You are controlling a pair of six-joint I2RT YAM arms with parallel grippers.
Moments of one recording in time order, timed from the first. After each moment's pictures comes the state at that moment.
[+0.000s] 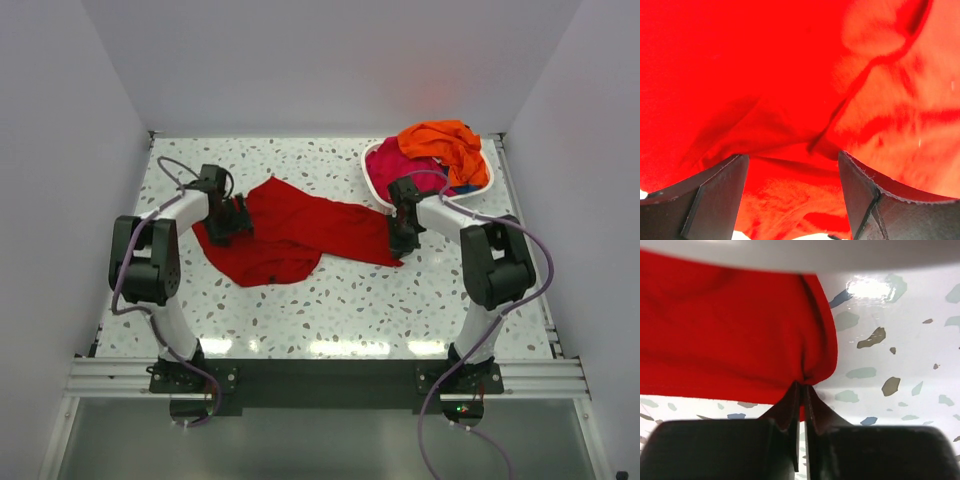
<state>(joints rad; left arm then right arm) -0.09 1.82 1.16 -0.55 0.09 -0.50 0.32 1.85 1.19 -0.69 0.05 0.33</state>
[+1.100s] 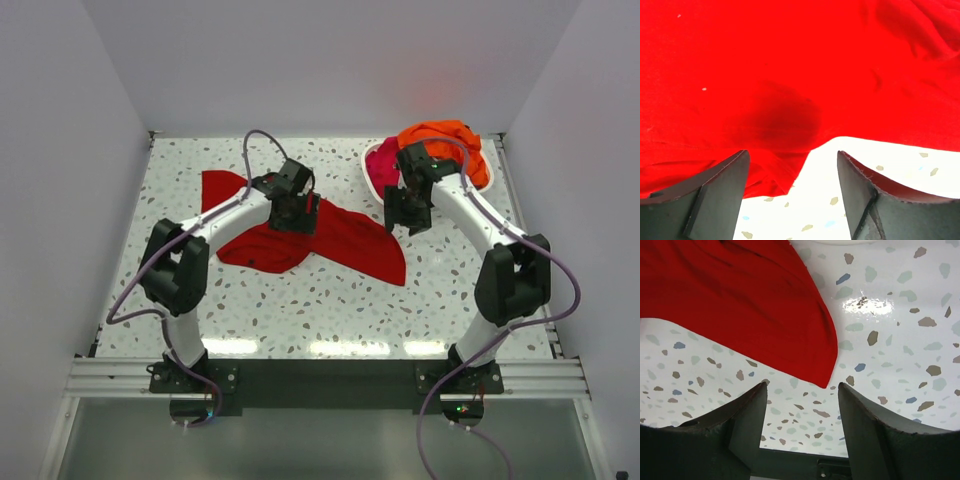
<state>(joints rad) -0.56 1.85 1.44 -0.66 -0.06 -0.39 0.32 1.72 1.48 -1.02 0.01 0.32</state>
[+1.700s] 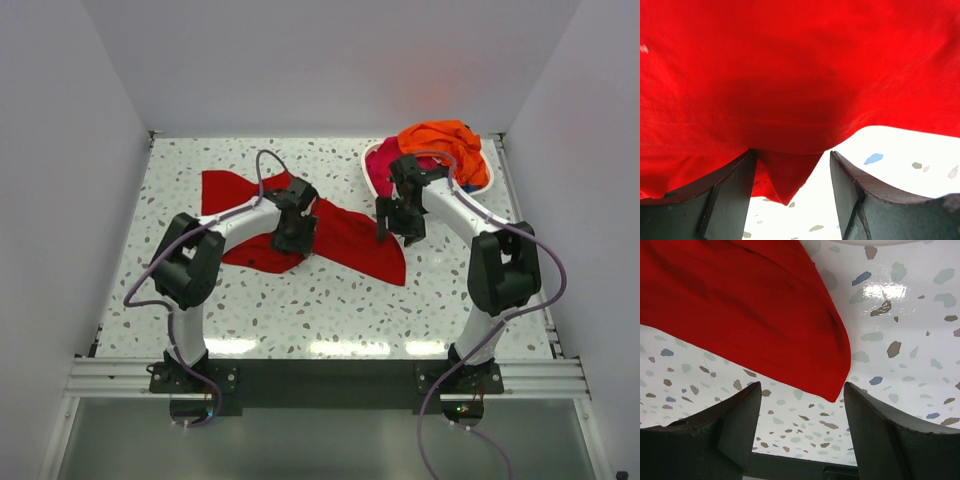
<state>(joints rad) -0.58 1.93 1.37 -0.67 -0.05 -0.40 0.32 1.79 1.41 -0.94 -0.04 0.34</state>
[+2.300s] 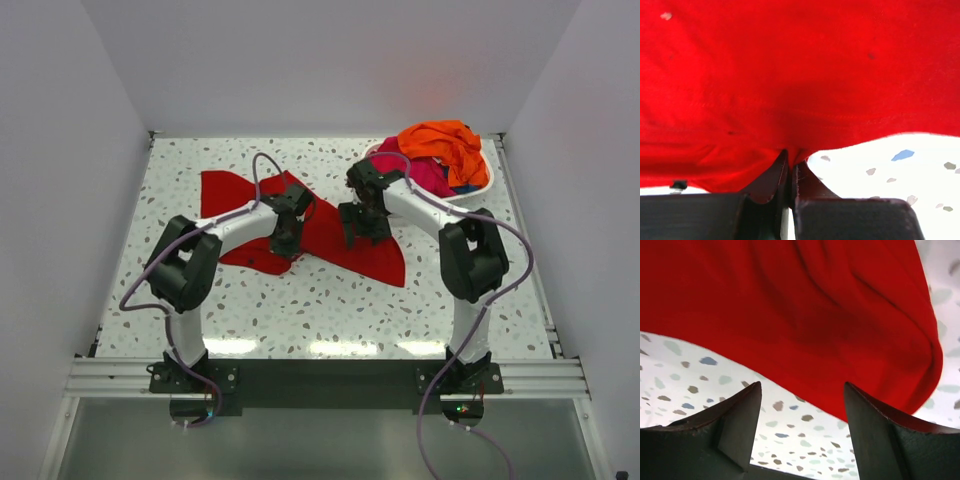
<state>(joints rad) -0.58 1.91 1.31 -0.68 -0.10 -0.41 0.49 1.95 1.52 -0.89 -0.04 0.33</state>
